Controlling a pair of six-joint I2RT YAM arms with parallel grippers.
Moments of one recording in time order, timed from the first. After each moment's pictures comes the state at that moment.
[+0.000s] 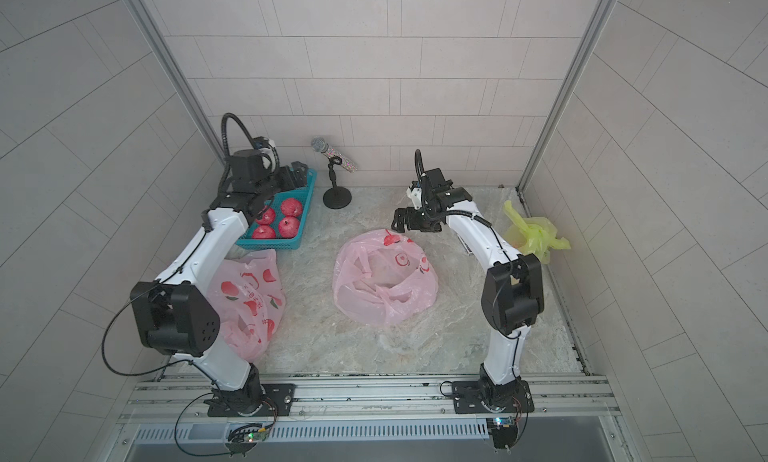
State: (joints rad) left arm -0.16 1.65 1.54 -0.27 0.16 -0.29; right arm 0.27 1.78 1.69 -0.88 -0.30 0.23
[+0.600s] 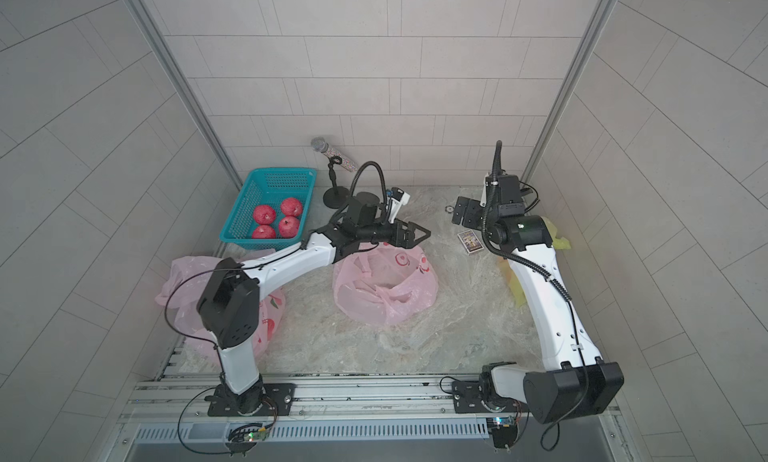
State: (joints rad) left arm -0.72 1.93 1.49 0.07 0.58 -0.54; right arm 0.07 1.26 1.45 -0.86 0.04 0.34
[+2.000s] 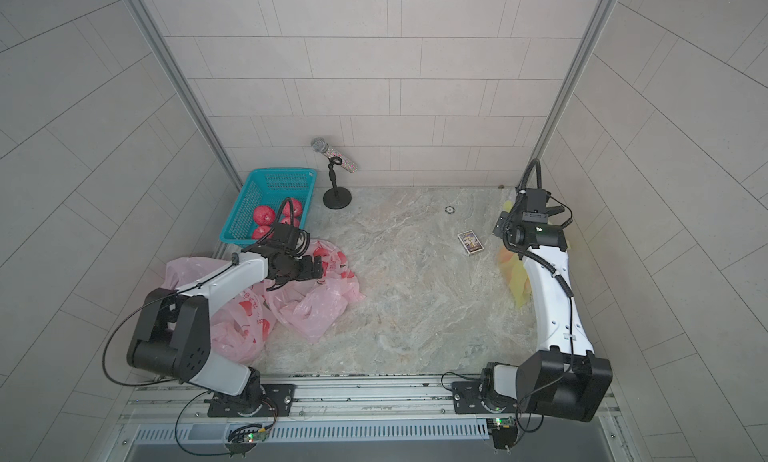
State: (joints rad) left arm -0.20 1.51 0.95 -0.59 0.08 -0.33; right arm -0.23 1.31 1.32 -0.85 0.30 0.32
